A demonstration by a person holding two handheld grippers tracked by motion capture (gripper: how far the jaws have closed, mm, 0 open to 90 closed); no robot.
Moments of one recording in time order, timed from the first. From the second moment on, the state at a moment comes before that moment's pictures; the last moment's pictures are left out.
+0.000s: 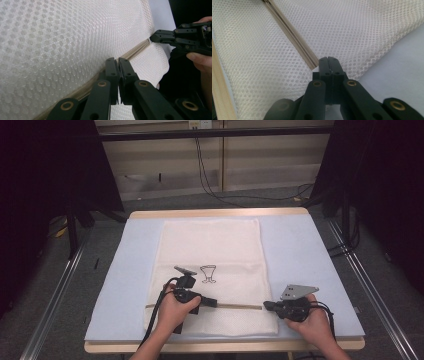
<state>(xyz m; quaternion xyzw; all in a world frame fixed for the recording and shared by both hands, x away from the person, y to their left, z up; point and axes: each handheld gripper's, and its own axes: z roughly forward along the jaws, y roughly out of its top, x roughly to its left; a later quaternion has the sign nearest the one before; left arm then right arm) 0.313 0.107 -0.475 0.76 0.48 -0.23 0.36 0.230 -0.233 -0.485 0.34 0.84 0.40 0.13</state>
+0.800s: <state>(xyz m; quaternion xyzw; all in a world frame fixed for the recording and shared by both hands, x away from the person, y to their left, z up) 0.312 0.124 -0.469 0.75 0.49 -0.24 0.38 0.232 -0.234 -0.485 0.34 0.84 0.40 0.13</state>
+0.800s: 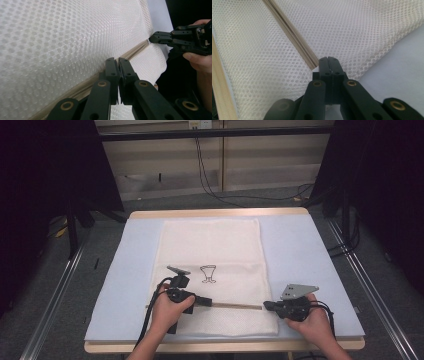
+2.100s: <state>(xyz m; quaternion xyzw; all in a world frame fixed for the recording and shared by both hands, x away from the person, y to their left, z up) 0.311 0.179 -0.466 0.74 0.52 -0.21 0.37 0.232 -0.236 -0.486 0.35 0.84 0.40 0.12</state>
